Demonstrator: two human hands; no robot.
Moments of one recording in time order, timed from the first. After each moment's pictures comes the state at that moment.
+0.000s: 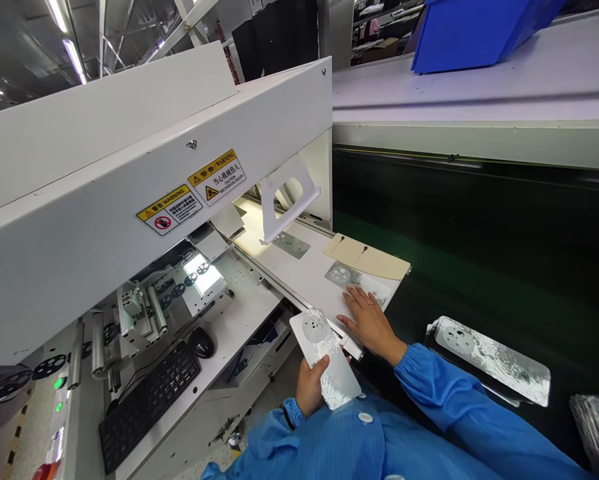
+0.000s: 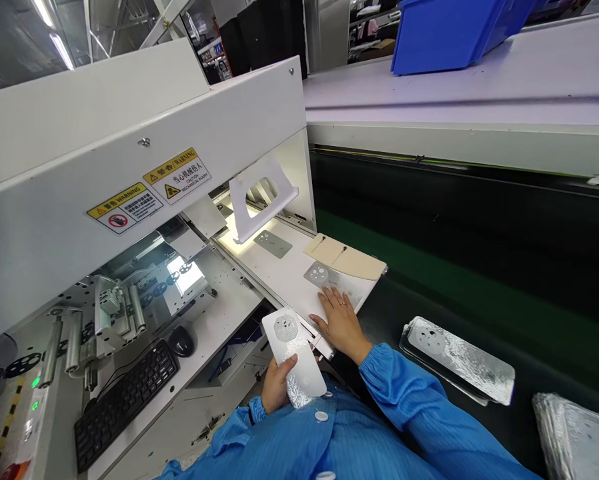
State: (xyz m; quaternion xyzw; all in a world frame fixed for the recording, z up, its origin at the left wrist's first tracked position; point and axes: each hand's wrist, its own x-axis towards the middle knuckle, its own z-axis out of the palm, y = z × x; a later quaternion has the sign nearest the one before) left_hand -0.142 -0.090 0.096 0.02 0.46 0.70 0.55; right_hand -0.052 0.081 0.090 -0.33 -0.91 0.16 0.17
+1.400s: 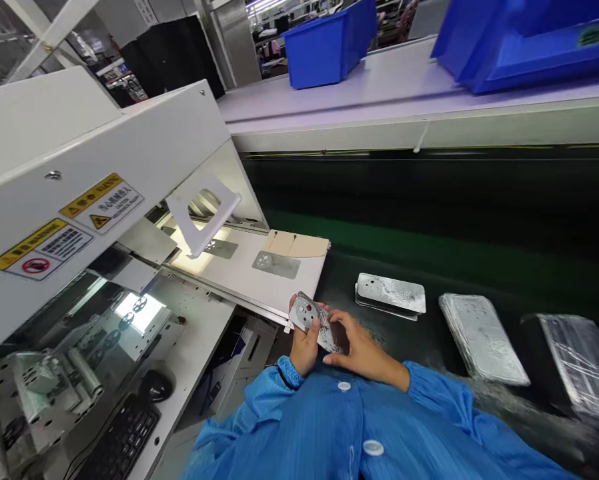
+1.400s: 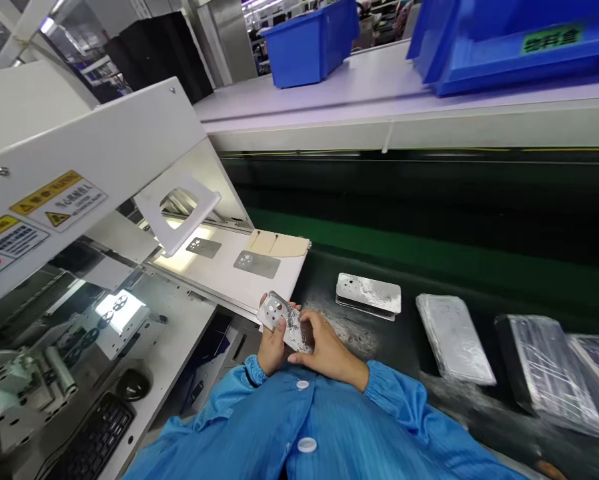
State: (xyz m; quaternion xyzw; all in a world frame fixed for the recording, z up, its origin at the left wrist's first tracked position) left_hand -0.076 -0.041 0.108 0.29 0.43 0.65 0.56; right_hand 0.066 -0.013 0.120 -0.40 -0.74 0.48 0.26
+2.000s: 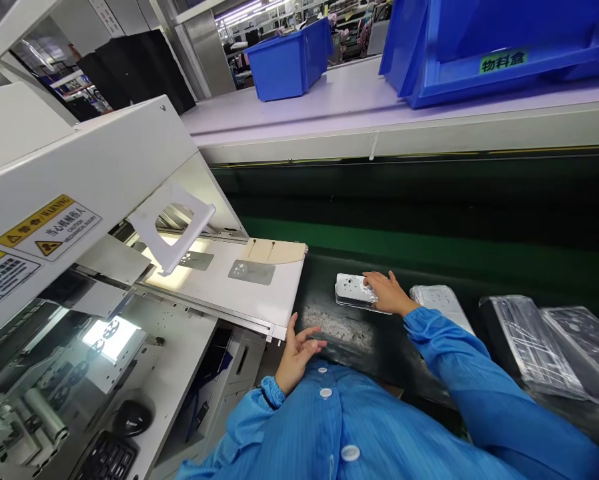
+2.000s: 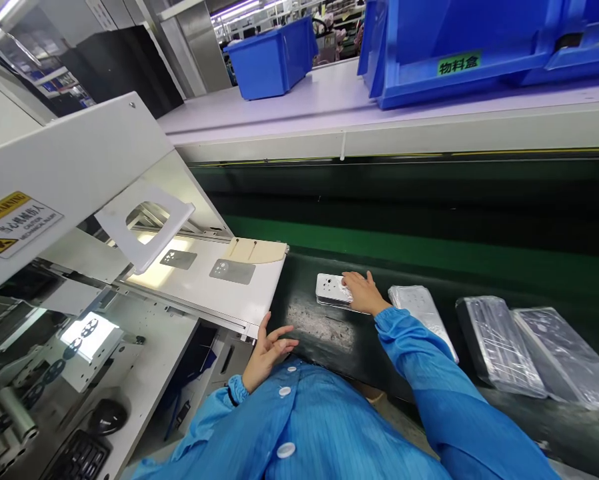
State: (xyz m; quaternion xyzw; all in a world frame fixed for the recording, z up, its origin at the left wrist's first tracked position) left_hand -0.070 -0.057 0.097 0.32 0.47 0.48 0.66; right_hand 0.208 0.116 0.052 -0.53 -0.83 0.15 0.04
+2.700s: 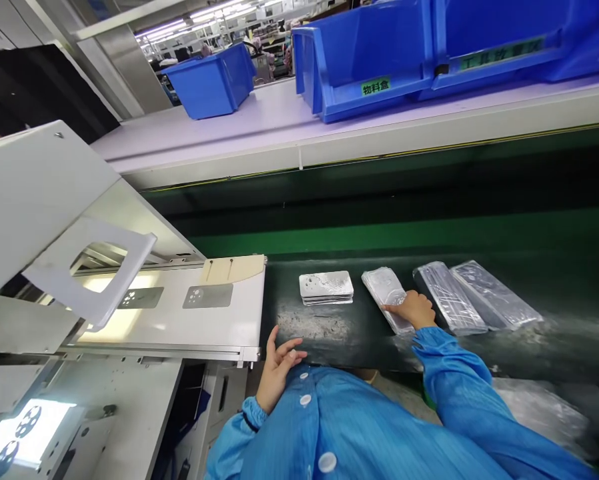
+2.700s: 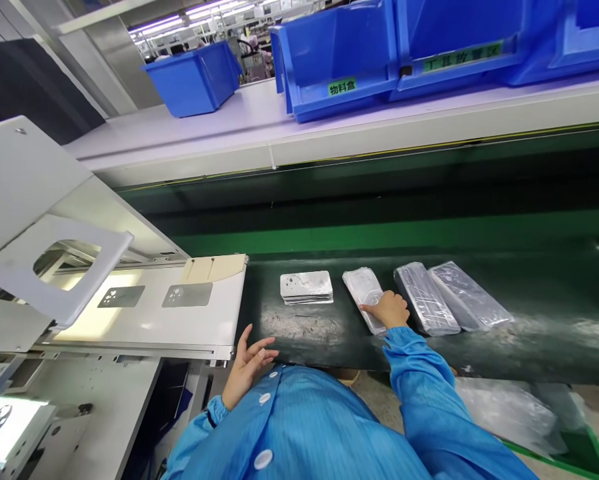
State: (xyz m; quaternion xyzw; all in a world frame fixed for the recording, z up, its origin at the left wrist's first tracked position) left_hand -0.058 -0.053 0.087 0.33 0.47 0.43 0.70; right_hand 0.315 0.021 0.043 -0.91 -0.37 0.17 0.00
